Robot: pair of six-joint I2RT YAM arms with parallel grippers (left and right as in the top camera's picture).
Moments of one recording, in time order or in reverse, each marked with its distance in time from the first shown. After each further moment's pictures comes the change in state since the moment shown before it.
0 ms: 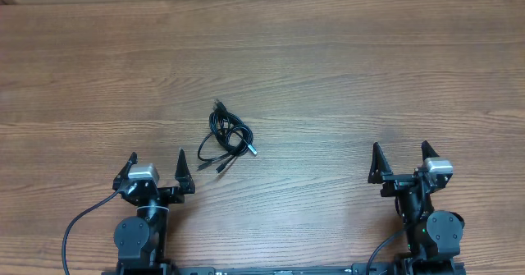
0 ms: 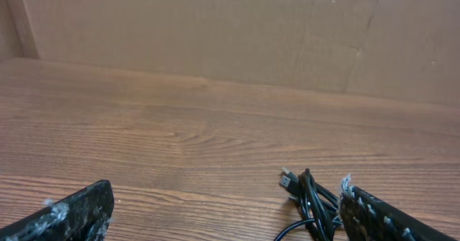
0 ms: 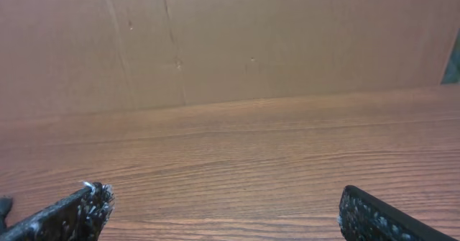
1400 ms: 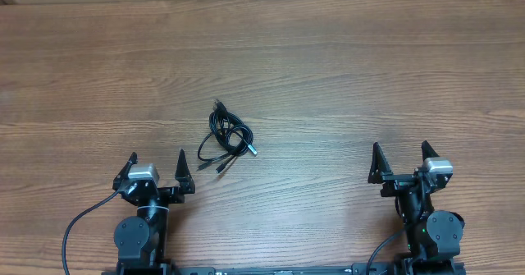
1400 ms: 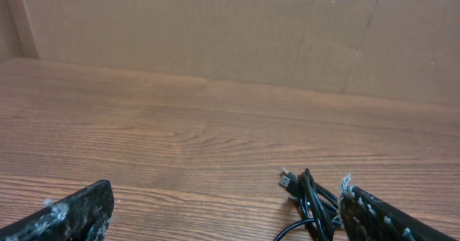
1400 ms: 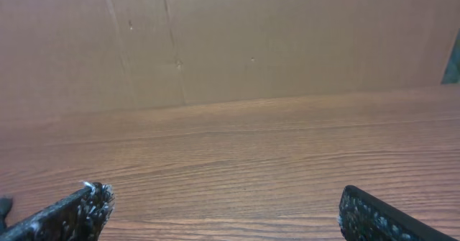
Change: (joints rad) left arm 0.000 0.000 0.000 0.000 0.001 -0.001; right arm 0.000 0.000 0.000 0.000 0.000 0.000
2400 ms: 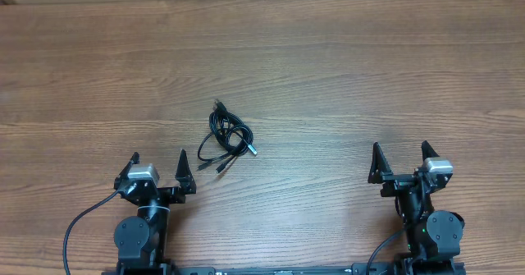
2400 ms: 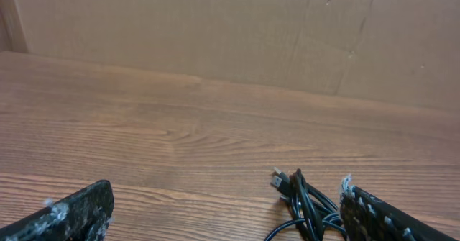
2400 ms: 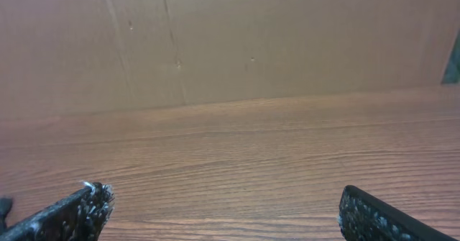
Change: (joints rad) left arm 0.000 0.000 0.000 -0.002 0.018 -0.030; right arm 0.000 0.000 0.000 0.000 0.001 0.000
